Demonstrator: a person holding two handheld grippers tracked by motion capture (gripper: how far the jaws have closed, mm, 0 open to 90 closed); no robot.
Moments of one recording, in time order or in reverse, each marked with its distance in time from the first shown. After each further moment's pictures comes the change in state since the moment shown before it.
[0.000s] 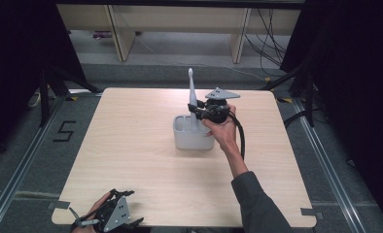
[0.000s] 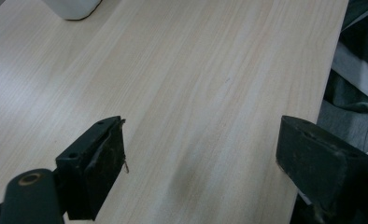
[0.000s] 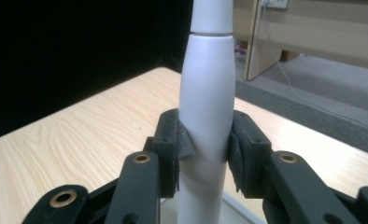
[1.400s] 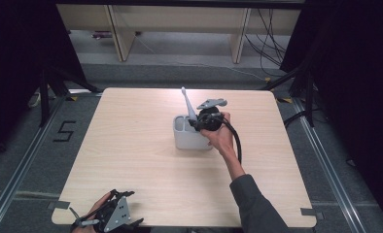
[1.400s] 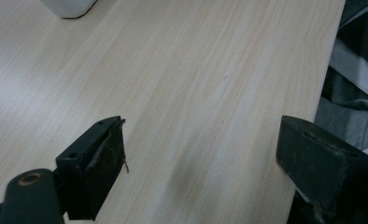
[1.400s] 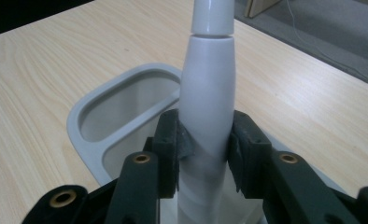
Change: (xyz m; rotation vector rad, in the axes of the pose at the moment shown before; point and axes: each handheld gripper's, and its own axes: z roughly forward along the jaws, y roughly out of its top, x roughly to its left) left arm 0.000 0.000 0.000 0.010 0.001 0.013; right arm 0.003 -0.028 0.019 0.301 -0.031 -0.047
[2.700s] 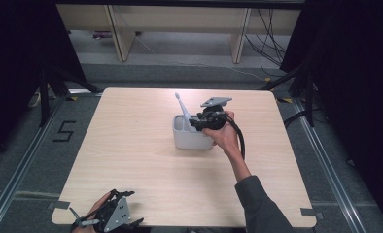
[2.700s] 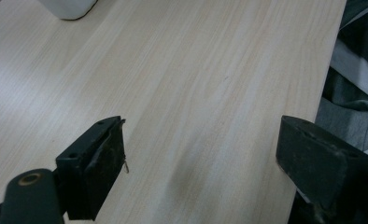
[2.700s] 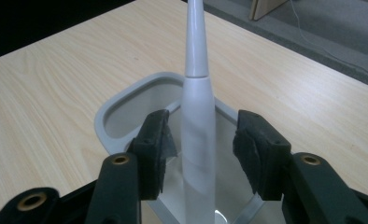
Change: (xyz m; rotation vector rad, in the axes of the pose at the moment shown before) left arm 0.000 0.000 0.000 -0.001 0.001 -0.001; right arm 0.001 0.005 -0.019 -0.022 0.020 0.038
